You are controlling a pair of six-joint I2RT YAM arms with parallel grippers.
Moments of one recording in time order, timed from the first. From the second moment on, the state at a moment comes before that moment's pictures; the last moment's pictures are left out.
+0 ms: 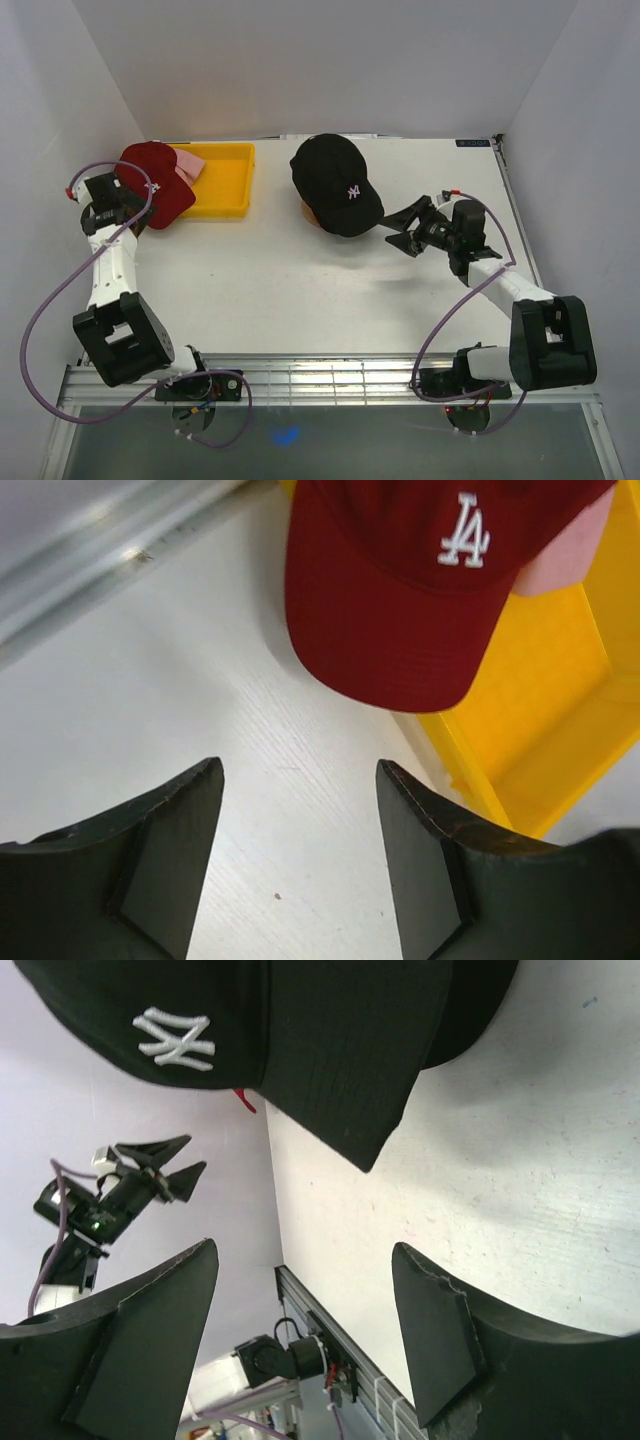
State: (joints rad) left arm 0.40 1.37 1.17 -0.53 -0.16 -0.59; right arm 0.14 1.32 0.61 0.31 -0.69 1.13
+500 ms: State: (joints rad) left arm 0.46 1.44 0.79 0.04 0.13 -0.69; right arm 0.15 1.21 0.47 0.35 -0.74 1.00
